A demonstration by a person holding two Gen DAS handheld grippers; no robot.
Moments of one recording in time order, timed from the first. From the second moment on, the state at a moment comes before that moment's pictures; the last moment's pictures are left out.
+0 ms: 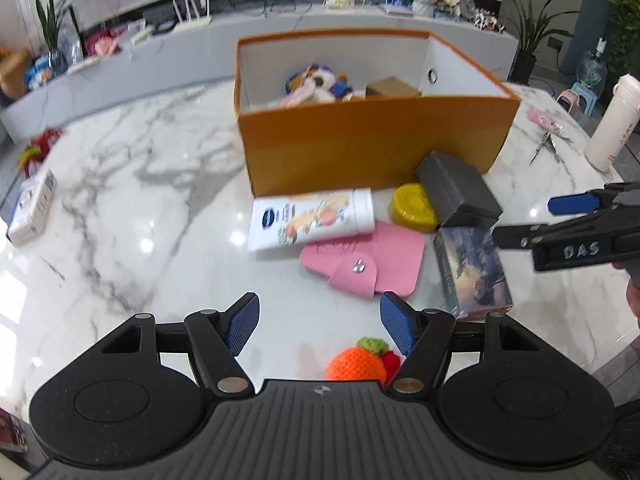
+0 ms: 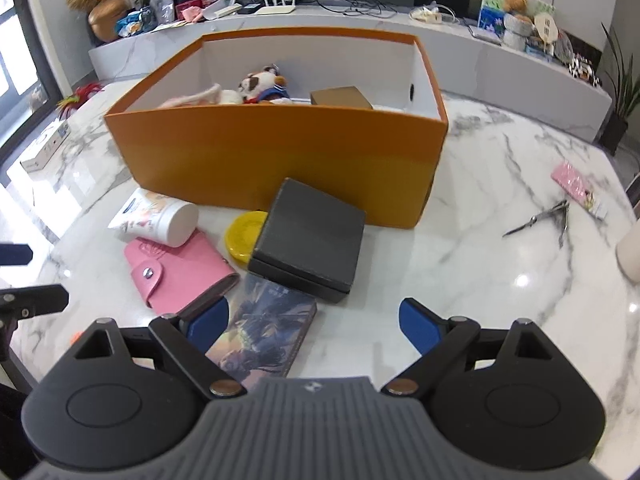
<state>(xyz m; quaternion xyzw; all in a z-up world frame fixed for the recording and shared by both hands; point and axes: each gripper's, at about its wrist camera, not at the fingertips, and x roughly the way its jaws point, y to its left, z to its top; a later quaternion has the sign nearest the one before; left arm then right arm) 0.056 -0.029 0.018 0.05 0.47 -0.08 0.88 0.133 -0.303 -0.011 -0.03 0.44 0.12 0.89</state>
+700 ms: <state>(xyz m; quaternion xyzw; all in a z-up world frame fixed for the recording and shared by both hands) 0.058 -0.054 -0.045 0.09 0.55 -0.10 0.82 0.145 -0.301 -0.023 0.00 0.44 0.14 0.89</state>
